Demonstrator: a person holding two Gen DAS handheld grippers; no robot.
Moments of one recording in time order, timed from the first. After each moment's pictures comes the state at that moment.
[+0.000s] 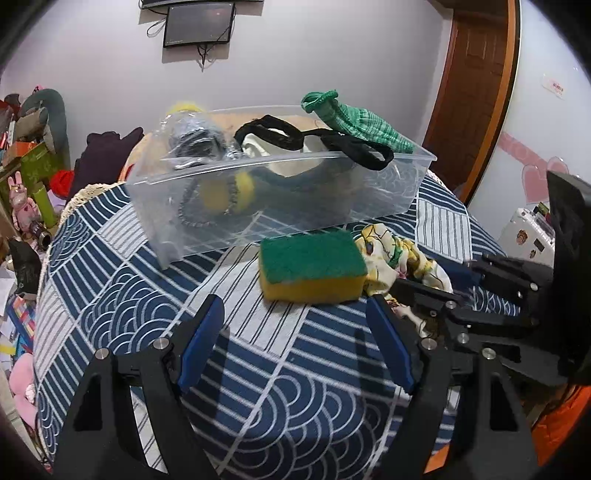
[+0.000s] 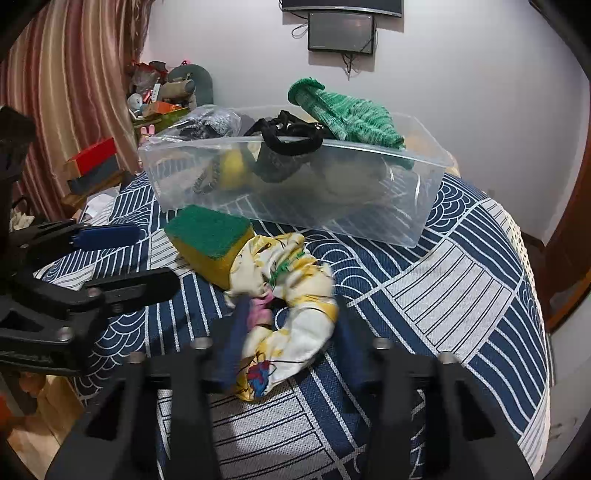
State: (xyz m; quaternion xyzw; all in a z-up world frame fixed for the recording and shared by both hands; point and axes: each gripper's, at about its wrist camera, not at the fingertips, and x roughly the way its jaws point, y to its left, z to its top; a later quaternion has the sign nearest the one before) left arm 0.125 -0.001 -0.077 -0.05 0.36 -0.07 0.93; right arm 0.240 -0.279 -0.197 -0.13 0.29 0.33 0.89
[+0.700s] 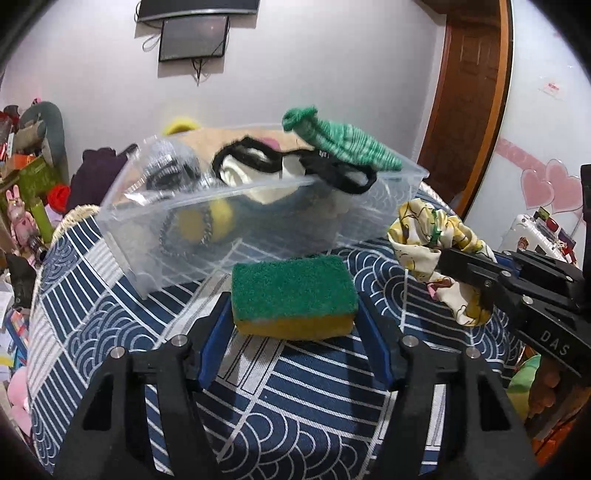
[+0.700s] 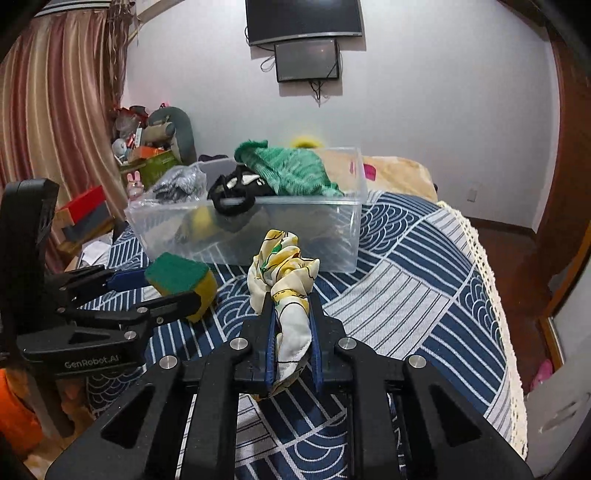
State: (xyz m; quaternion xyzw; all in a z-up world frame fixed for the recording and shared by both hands) left arm 0.130 -0.020 -0.068 -0.04 0.33 -0.07 0.94; right arm 0.237 -0.322 -0.170 -0.07 0.25 0.31 0.92
